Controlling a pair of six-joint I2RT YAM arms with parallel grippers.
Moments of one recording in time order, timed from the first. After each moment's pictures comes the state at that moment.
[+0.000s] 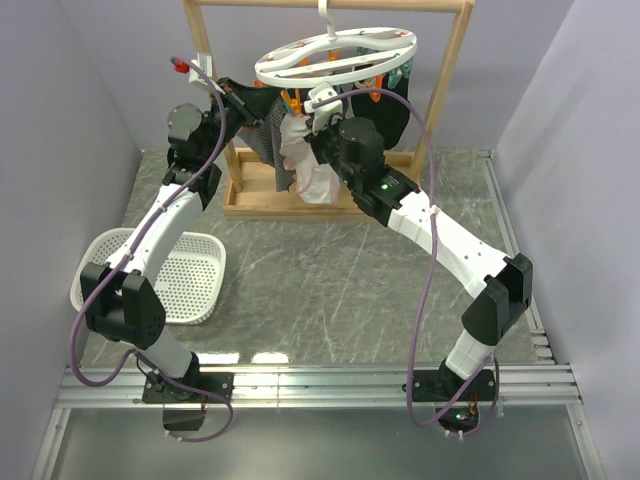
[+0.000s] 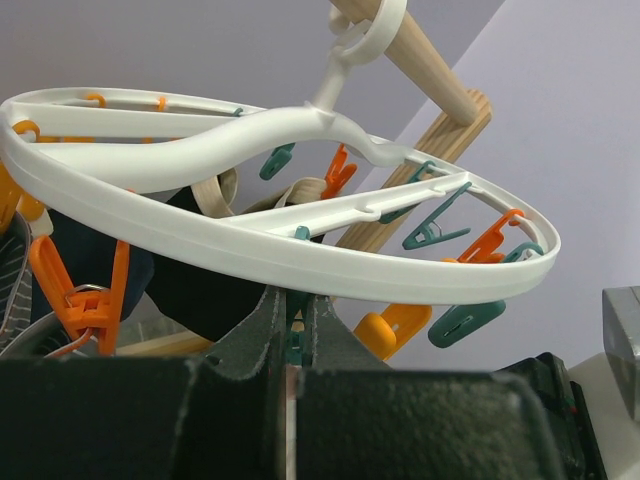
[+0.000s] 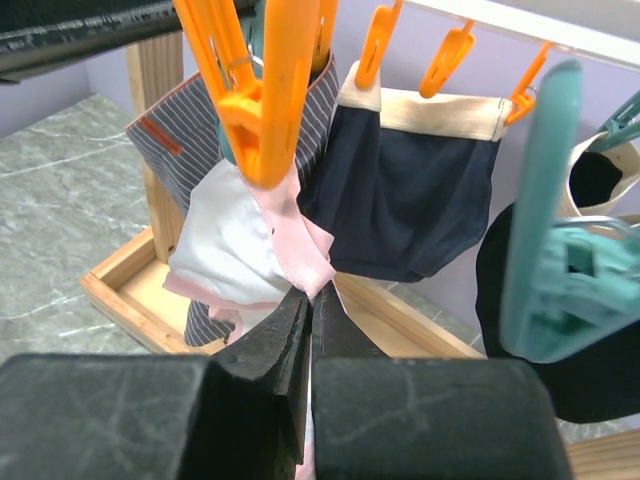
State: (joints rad) left arm -0.27 1.59 1.49 0.48 0.36 -0.78; right arm 0.72 1.68 1.69 -0.04 0.23 -0.25
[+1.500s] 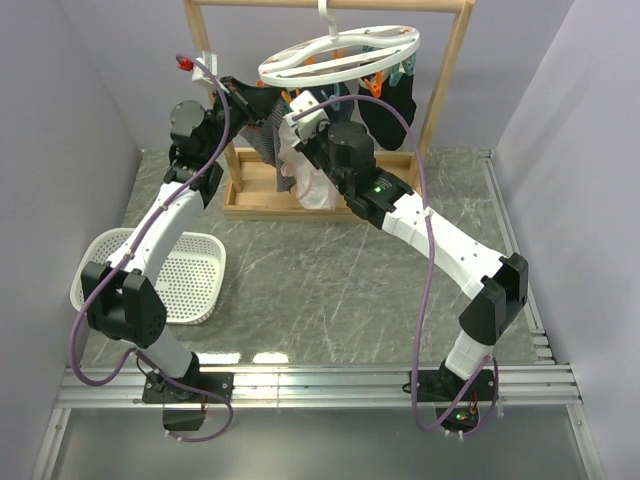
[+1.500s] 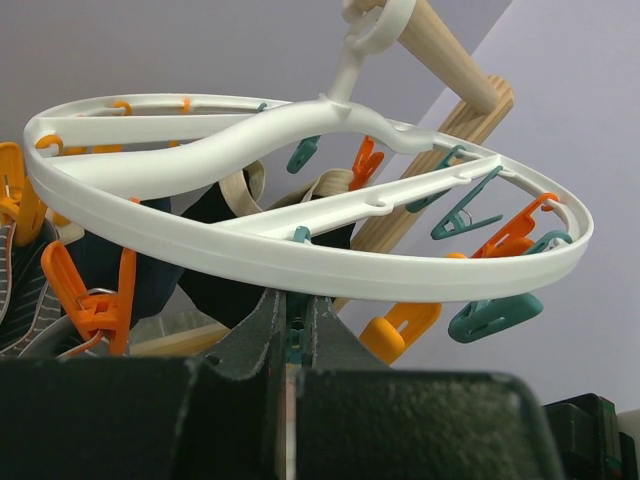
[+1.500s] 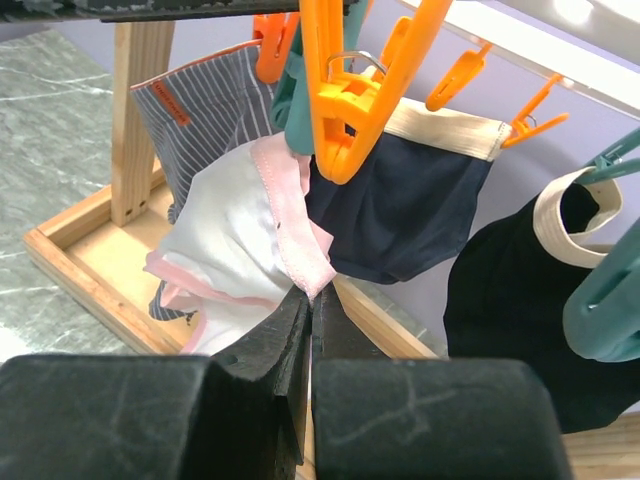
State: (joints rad) left arm -0.28 1.60 1.52 0.43 0.35 -0.72; right arm 0.77 1.69 1.72 -0.09 0.28 -0.43
